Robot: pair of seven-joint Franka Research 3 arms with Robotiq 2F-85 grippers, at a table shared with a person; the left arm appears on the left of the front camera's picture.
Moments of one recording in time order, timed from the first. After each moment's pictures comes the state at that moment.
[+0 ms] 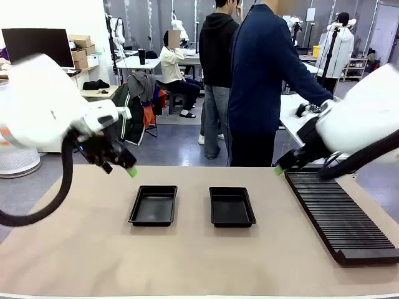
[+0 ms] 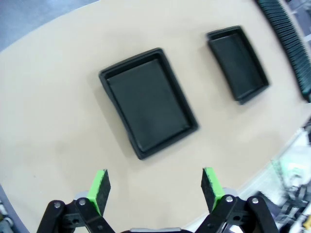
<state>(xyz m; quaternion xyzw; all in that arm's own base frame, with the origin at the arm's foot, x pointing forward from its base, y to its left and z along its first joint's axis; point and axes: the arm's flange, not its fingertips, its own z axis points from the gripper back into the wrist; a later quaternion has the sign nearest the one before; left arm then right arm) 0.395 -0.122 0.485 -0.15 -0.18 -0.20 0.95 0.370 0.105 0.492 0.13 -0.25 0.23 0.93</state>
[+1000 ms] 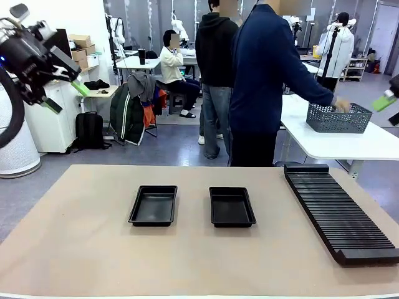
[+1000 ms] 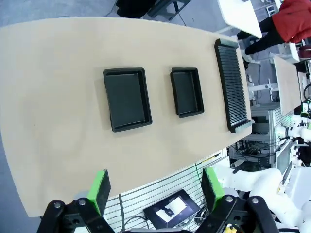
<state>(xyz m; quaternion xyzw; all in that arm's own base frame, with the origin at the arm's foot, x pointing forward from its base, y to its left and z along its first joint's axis) 0.375 -0.013 0.658 -0.28 -0.16 -0.04 0.95 0.308 -0.057 0.657 0.28 -0.17 0.14 0.93</state>
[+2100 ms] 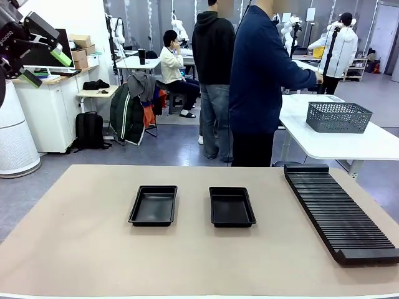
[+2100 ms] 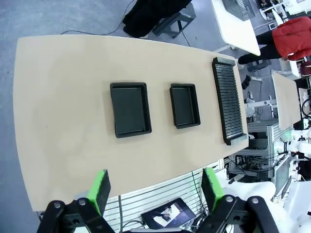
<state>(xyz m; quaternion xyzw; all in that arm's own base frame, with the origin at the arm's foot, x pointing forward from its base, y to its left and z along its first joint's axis) 0.355 0.003 0.710 -0.27 -0.19 -0.01 0.94 0.289 -0.155 0.711 0.29 -0.24 0.04 0.93</state>
